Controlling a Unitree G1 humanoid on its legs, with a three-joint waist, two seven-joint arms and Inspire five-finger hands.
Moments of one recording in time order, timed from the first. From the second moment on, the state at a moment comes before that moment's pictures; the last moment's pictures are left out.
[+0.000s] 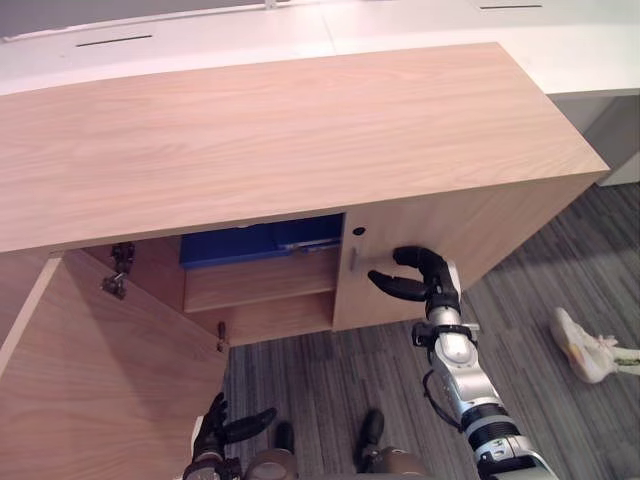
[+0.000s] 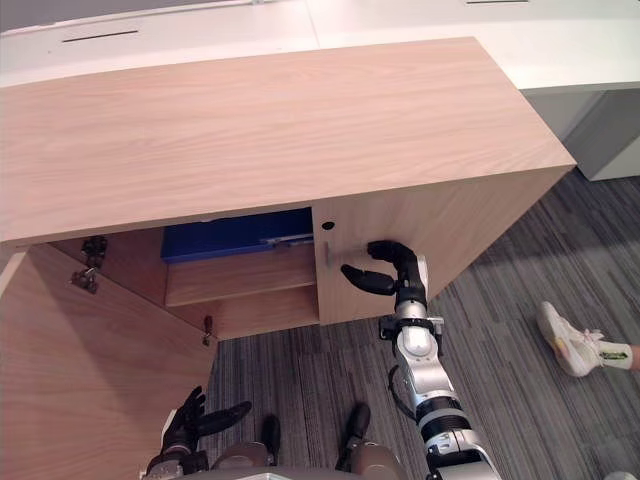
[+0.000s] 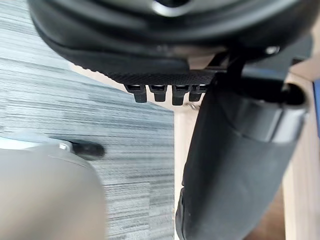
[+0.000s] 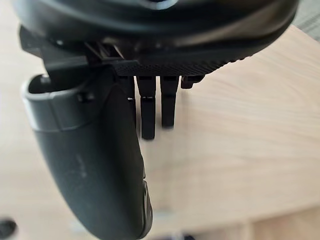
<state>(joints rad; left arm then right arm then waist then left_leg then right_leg) 0.19 0.09 0.13 0.91 -0.12 -0.22 0.07 -0.11 -0.17 0.07 0.52 0.09 -0.20 -0.16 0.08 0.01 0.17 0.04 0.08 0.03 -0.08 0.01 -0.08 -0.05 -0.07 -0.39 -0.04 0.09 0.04</state>
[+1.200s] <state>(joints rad) 0.25 0.18 0.35 0.59 -0.28 -0.23 0.11 0.06 -0.07 -0.25 0.83 0.13 -0.16 -0.16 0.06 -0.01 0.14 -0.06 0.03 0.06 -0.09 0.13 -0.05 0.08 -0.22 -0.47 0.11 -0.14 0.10</state>
